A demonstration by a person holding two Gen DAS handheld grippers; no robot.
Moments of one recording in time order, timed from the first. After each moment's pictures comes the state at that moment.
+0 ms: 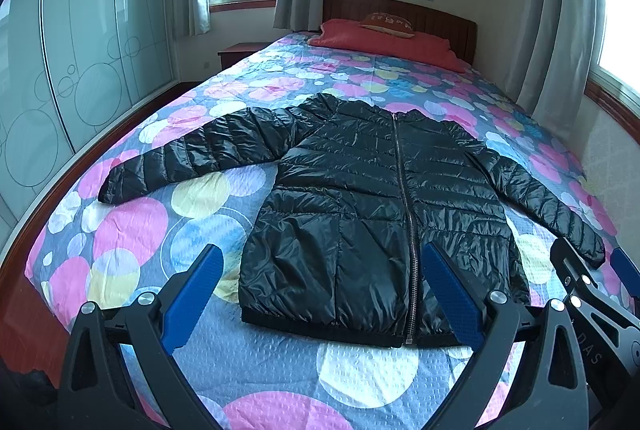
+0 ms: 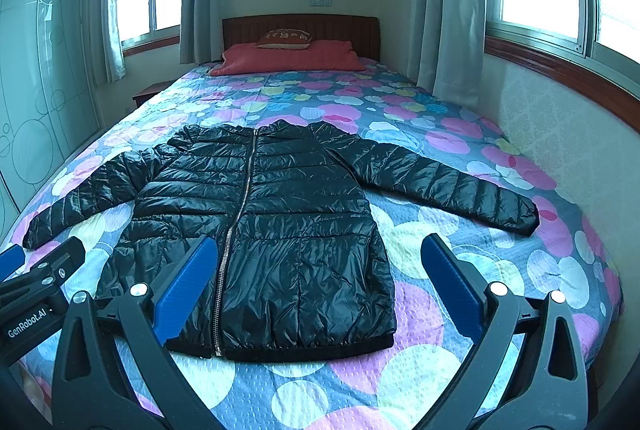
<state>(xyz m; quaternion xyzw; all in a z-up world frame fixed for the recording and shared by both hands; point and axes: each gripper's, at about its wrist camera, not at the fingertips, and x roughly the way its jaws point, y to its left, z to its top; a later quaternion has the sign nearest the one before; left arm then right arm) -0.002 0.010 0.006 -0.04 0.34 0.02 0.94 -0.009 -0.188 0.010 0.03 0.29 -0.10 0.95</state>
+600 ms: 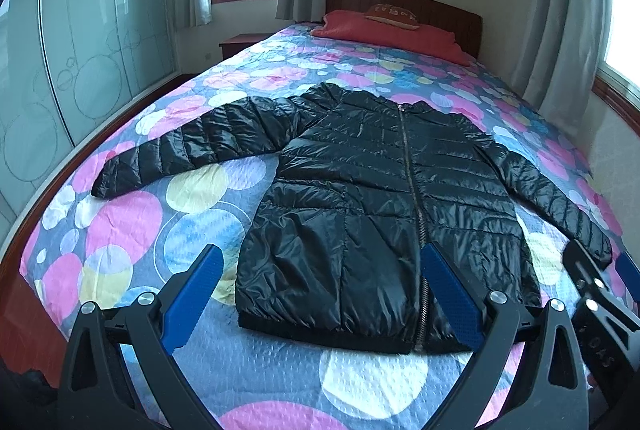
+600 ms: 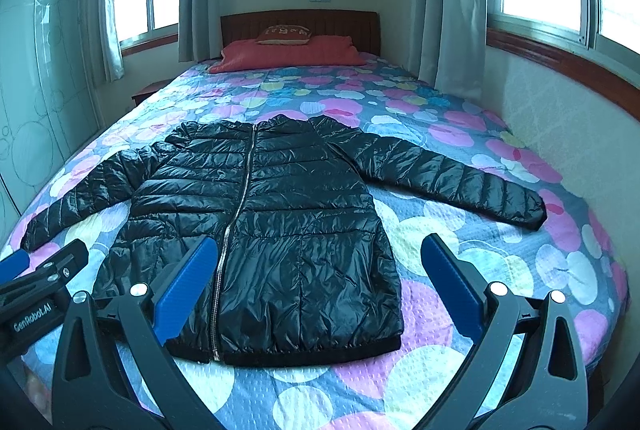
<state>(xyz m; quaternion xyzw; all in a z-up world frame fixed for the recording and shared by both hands) 0.011 0.022 -0.019 -0.05 0.36 0.03 0.93 0.004 -0.194 -0.008 0.04 0.29 -0.10 0.95</state>
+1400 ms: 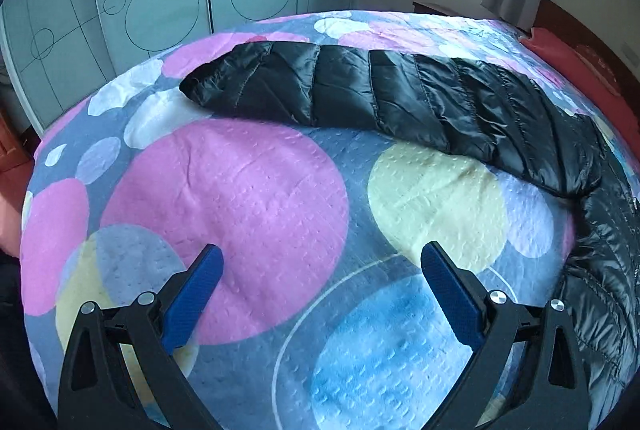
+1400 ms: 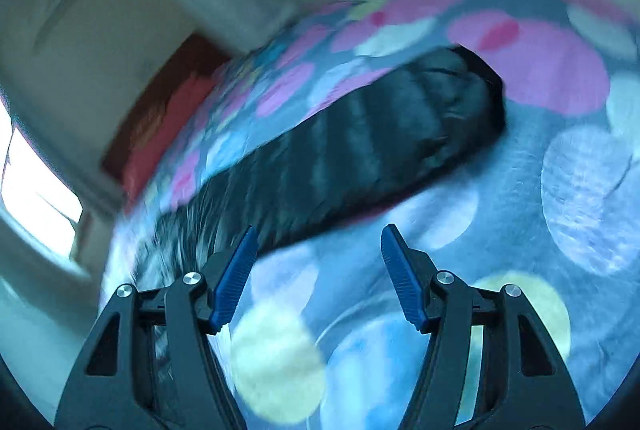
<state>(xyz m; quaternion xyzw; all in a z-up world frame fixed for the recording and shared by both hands) 0.115 0.217 -0.154 -0.20 0.40 0.32 0.84 0.068 -0.521 -0.144 0.44 0.23 -0.22 0.84</state>
